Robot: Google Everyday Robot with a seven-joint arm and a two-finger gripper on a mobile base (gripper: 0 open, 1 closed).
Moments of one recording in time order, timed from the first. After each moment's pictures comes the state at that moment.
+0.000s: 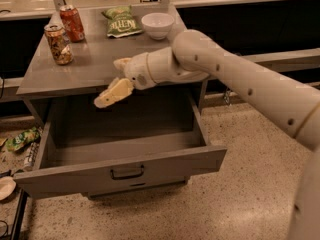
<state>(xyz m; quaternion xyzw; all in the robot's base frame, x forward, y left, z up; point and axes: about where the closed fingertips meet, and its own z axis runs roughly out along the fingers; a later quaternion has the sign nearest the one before) 0.619 0.149 0.852 -0.55 0.62 0.38 0.42</state>
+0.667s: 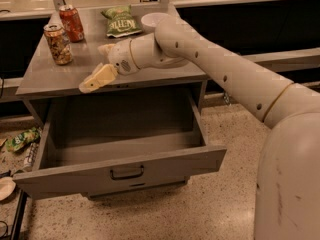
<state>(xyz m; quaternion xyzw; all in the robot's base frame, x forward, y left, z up) 0.654 0.196 0.878 -0.56 0.59 0.38 0.44</state>
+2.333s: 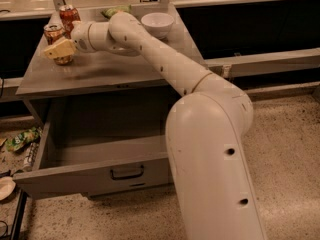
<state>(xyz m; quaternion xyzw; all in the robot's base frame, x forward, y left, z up) 0.793 0.323 0.901 -0.47 0.59 0.36 0.54</state>
